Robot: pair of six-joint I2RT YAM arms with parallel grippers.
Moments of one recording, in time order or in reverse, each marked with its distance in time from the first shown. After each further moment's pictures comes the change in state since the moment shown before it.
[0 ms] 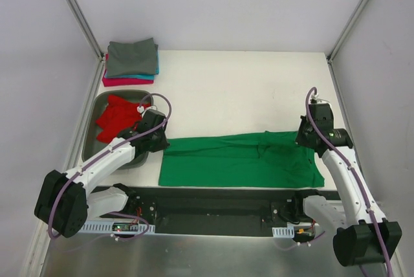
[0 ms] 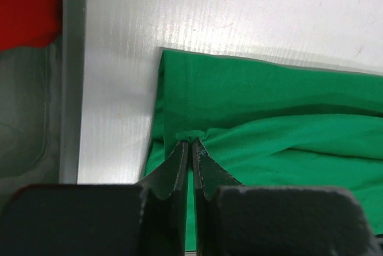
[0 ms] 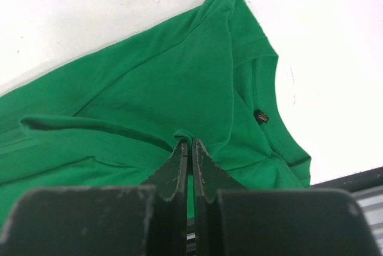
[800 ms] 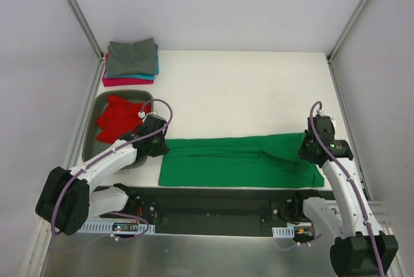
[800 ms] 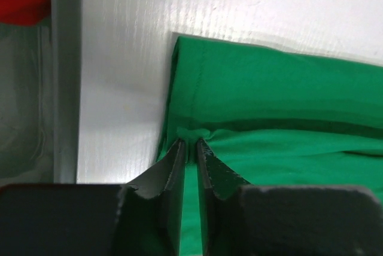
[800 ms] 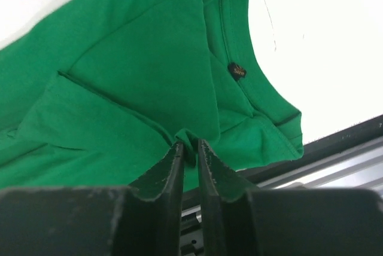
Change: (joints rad) left arm 0.000 0.022 -0.057 0.035 0.014 -0.001; right arm -0.044 -0.105 -0.111 -0.099 0.035 0.051
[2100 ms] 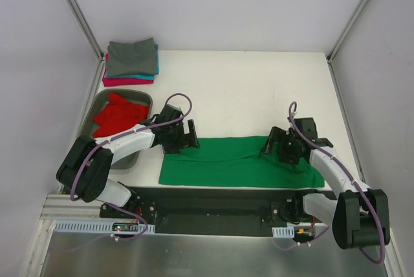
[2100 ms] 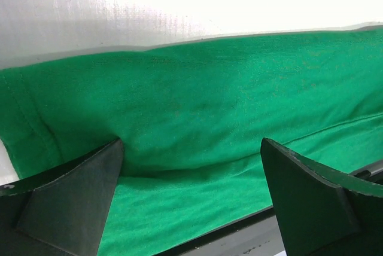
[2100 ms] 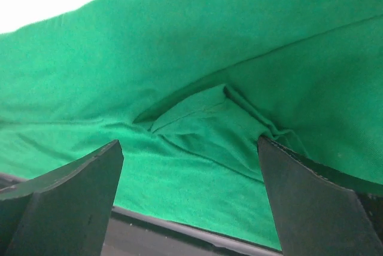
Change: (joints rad) left arm -0.077 0.301 0.142 0.145 0.280 -0.026; right arm 0.040 0.255 -0.192 0.433 -0.521 0.037
